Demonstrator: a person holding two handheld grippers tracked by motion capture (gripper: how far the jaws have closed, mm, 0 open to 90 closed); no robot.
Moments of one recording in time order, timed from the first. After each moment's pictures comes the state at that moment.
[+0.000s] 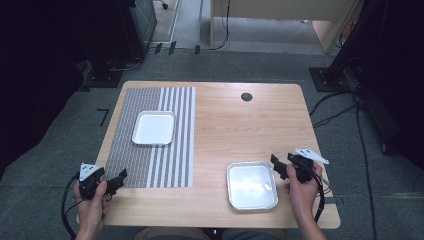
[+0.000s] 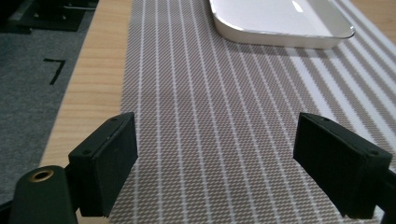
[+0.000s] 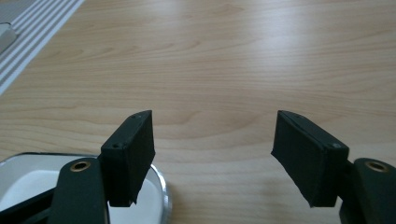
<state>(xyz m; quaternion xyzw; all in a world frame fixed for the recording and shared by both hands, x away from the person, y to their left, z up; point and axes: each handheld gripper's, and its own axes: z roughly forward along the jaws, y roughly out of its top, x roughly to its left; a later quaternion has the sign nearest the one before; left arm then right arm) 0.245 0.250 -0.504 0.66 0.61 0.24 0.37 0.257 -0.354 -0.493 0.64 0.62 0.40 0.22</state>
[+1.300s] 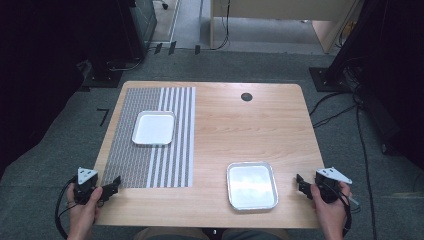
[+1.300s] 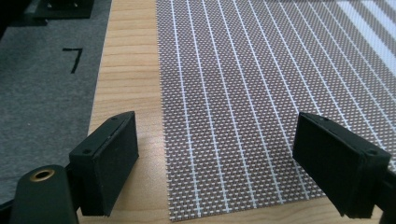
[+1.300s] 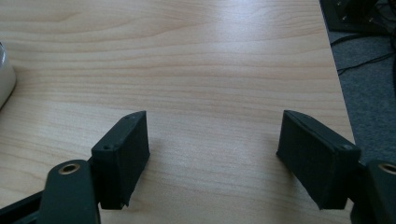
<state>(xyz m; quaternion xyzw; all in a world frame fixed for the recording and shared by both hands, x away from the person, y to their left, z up) 0.241 0.264 -0.517 0.70 0.59 0.25 0.31 0.210 -0.420 -0.524 0.63 0.66 0.31 0.27</state>
